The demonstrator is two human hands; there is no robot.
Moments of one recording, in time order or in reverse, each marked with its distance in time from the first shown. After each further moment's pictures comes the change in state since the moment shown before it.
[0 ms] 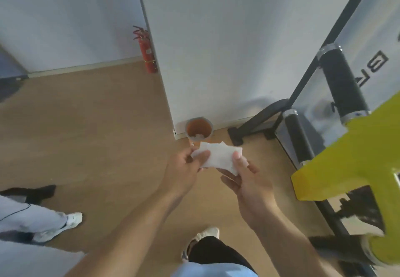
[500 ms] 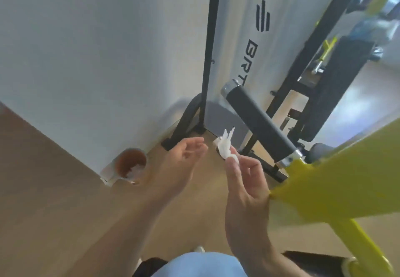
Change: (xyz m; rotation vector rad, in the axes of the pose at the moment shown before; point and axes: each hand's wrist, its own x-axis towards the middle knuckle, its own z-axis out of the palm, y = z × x) left_hand 0.141 0.074 0.120 0.213 -0.646 0.212; right_hand 0.025 -0.079 0.018 0.183 0.572 -0.682
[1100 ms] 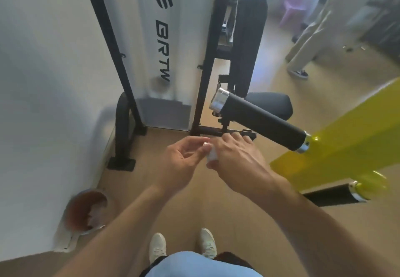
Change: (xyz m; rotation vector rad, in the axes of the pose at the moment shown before) left_hand 0.084 0.008 -0.016 0.003 -0.658 0.200; right_hand 0.067 -0.006 0.040 -1.801 -0.112 0.126
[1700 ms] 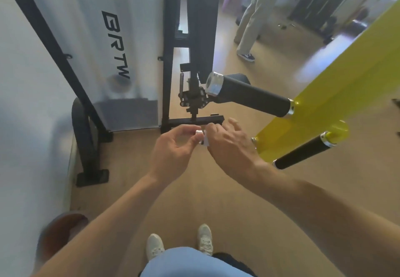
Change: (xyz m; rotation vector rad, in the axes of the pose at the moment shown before) left_hand 0.013 -0.004 -0.017 0.134 -0.159 0.124; right_hand -0.013 -0.016 0.028 -0.121 0.264 0.116
